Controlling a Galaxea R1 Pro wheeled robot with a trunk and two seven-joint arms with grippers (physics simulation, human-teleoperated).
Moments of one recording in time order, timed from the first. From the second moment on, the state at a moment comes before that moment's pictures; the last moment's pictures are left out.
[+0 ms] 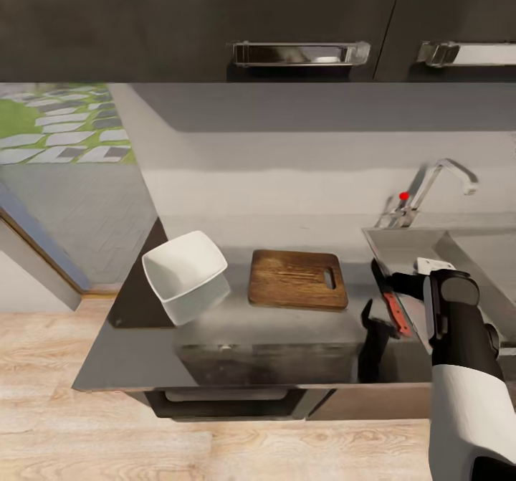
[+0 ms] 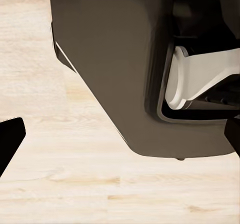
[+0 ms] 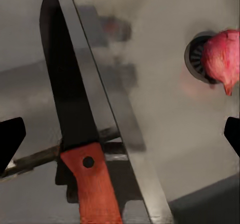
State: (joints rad) left arm 0.06 -0.06 0.01 -0.17 0.01 -0.13 -0.01; right arm -0.78 -0.07 -0.38 -1.31 0.26 1.04 0.14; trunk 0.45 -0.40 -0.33
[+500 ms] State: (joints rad) left arm 0.06 -0.06 0.01 -0.17 0.01 -0.13 -0.01; right arm -0.78 -0.07 -0.35 -1.31 0.26 1.04 0.14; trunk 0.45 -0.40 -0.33
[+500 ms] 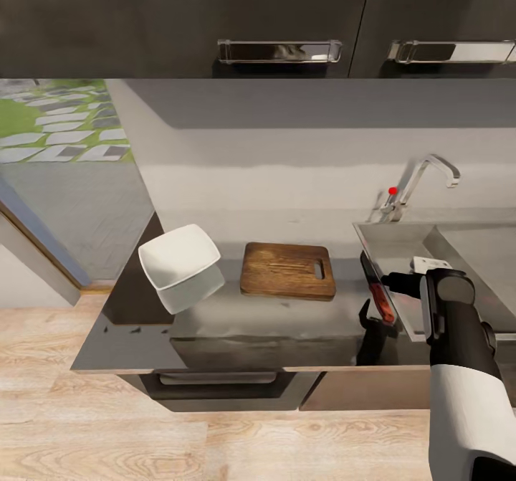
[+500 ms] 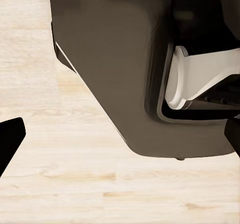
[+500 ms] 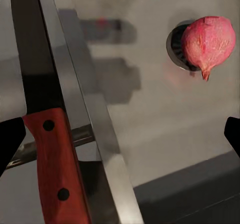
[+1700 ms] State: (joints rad) left arm 0.06 -0.06 0.01 -0.17 0.01 -0.13 -0.01; right arm -0.78 -0.07 -0.27 -1.23 0.26 1.04 0.14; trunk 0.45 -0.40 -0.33
